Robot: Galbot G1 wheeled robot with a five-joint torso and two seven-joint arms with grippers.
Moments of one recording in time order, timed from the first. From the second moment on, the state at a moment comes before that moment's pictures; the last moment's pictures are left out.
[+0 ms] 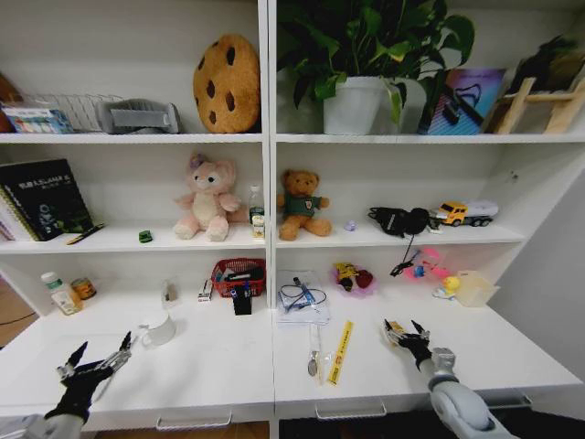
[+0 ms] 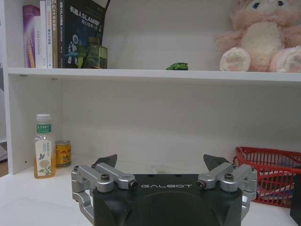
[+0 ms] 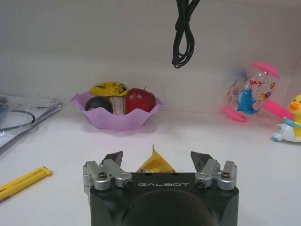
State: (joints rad) left arm 2.01 -1.06 -0.99 -2.14 -0.74 -0.15 -0.18; right arm -1.42 0.91 0.51 1.62 0.58 0.02 0.13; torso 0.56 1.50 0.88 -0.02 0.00
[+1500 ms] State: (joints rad) left arm 2.01 -1.06 -0.99 -2.14 -0.74 -0.15 -0.18; right arm -0.68 0.94 0.02 1.19 0.56 0.12 0.12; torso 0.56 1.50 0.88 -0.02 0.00
